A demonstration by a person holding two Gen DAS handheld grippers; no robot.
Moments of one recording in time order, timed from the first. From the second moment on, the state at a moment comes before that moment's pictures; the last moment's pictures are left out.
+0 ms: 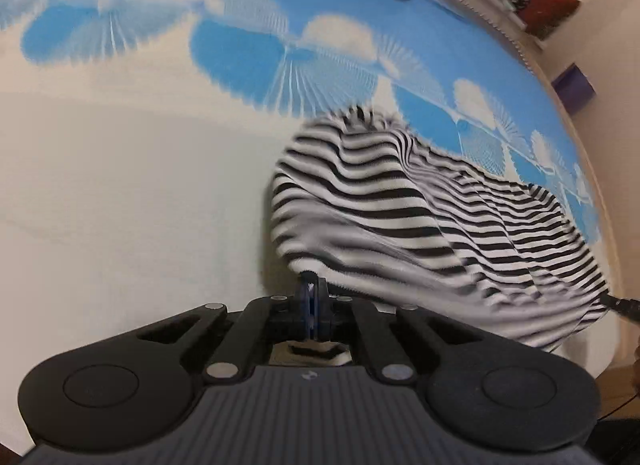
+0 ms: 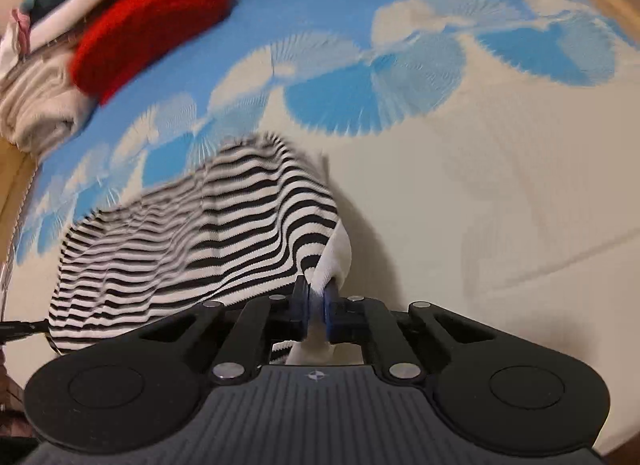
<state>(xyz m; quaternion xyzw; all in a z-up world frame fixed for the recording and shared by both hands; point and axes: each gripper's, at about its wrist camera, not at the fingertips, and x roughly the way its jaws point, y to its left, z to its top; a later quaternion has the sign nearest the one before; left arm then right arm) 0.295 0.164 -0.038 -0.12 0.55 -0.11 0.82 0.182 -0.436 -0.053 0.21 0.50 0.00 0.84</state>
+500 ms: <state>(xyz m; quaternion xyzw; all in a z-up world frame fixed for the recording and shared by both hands) 0.303 0.104 -0.021 -0.02 0.54 -0.15 0.83 0.187 -0.372 -0.056 -0.01 0.46 -0.03 0.89</state>
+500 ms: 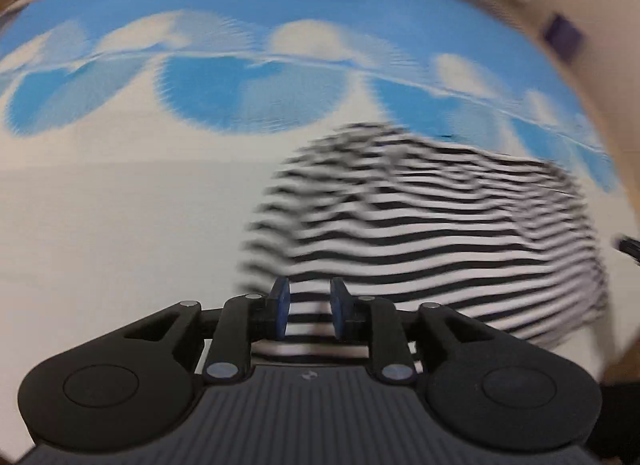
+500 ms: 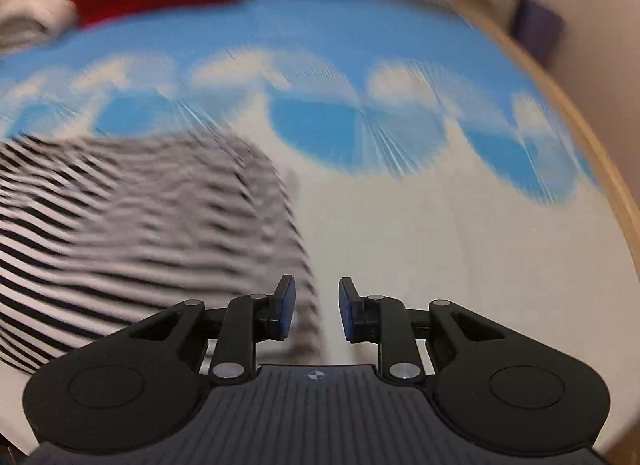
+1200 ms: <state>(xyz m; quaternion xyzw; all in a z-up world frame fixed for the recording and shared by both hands) 0.366 0.006 -0.104 0.02 0.58 -0.15 0.80 0.264 -0.317 -0.108 -0.01 0.50 0.06 0.86</state>
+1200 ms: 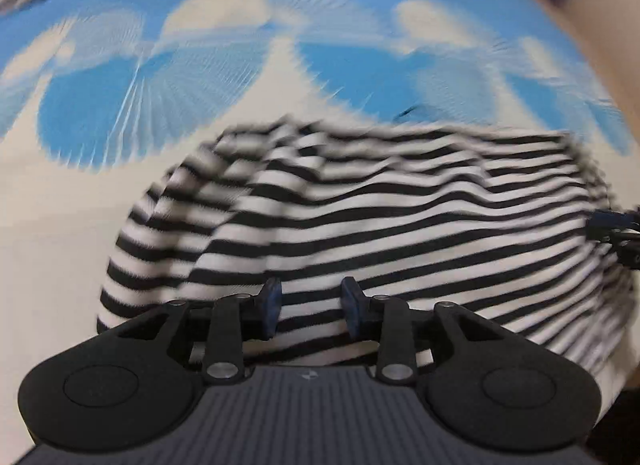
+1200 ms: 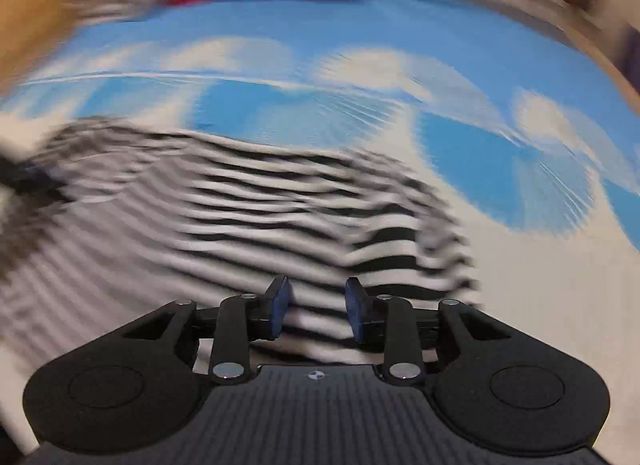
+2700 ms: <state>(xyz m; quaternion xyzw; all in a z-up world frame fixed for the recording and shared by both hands) 0.311 0.001 -0.066 0.13 0.57 -0.10 0.81 0.206 -0.319 -0.095 -0.03 0.55 -0.08 0.83</state>
